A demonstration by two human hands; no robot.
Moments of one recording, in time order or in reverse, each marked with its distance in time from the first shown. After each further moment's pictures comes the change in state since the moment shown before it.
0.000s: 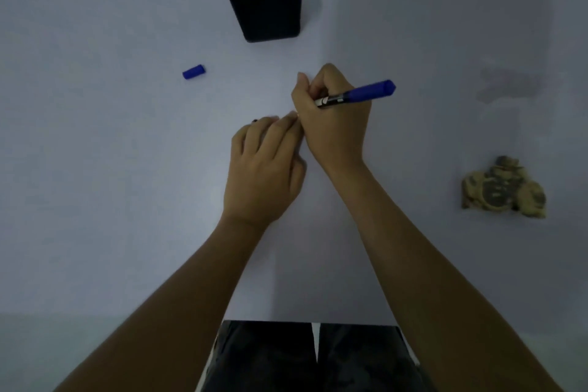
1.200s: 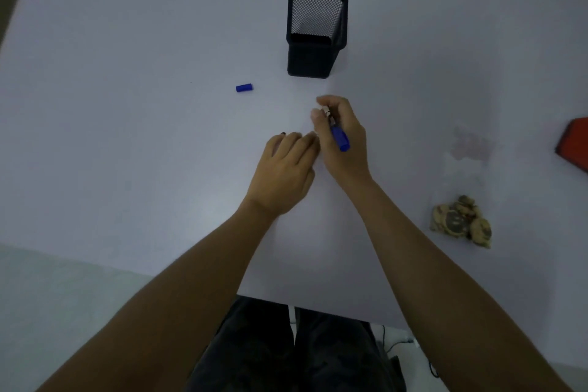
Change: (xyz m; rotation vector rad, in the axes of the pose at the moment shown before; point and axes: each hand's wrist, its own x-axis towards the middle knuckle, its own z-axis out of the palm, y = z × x) left_hand 0.000 0.000 -0.001 -0.007 0.013 0.057; right_hand -0.003 -0.031 -0.025 0.048 -0.306 0.025
